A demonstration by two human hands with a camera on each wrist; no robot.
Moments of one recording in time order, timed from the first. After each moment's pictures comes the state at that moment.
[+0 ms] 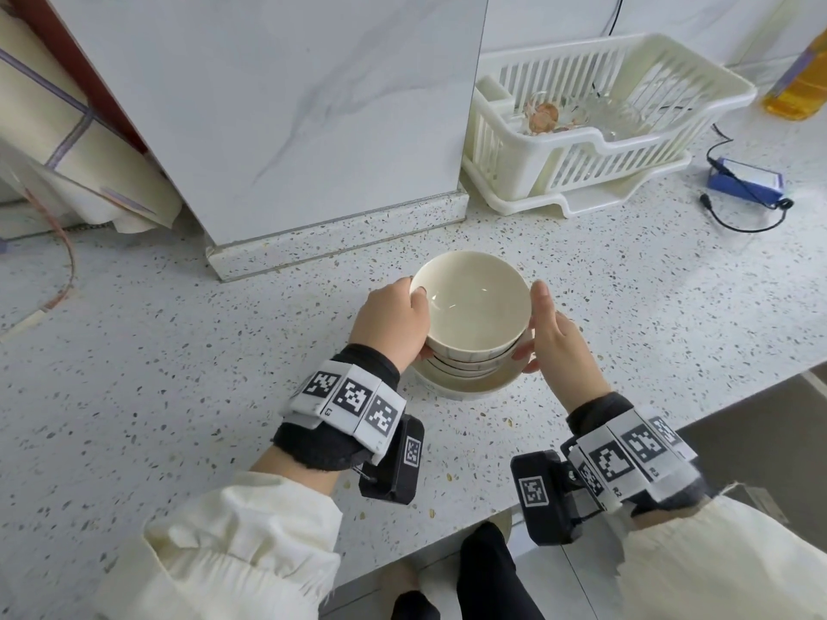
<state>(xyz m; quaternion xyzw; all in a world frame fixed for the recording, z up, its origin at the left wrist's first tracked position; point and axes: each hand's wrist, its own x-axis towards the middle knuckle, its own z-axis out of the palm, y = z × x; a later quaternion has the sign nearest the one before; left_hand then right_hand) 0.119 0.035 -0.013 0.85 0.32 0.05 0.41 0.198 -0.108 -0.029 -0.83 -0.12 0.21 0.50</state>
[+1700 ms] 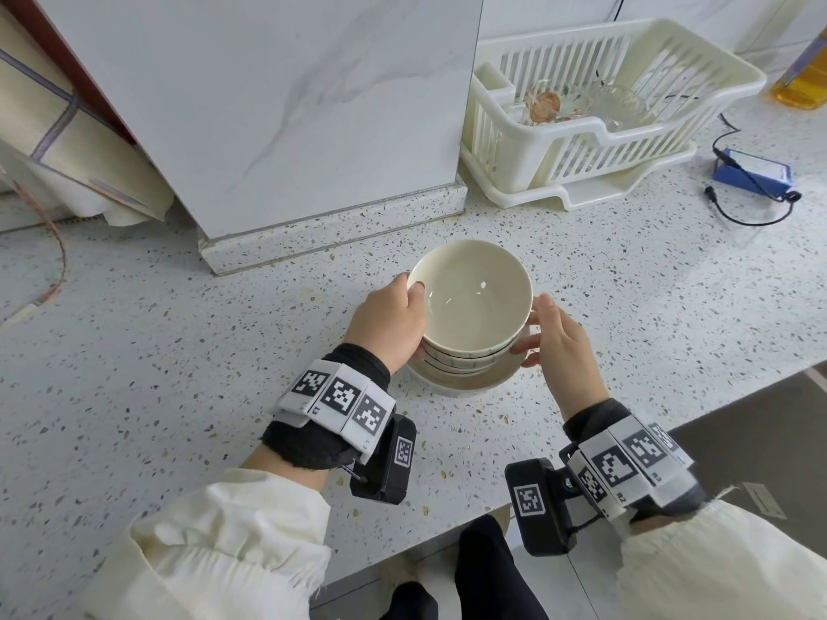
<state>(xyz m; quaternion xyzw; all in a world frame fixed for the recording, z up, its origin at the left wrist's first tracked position) 0.119 0.034 -0.016 0.85 0.32 0.03 0.41 0.201 -0.116 -0.043 -0.80 -0.08 0.20 0.56</state>
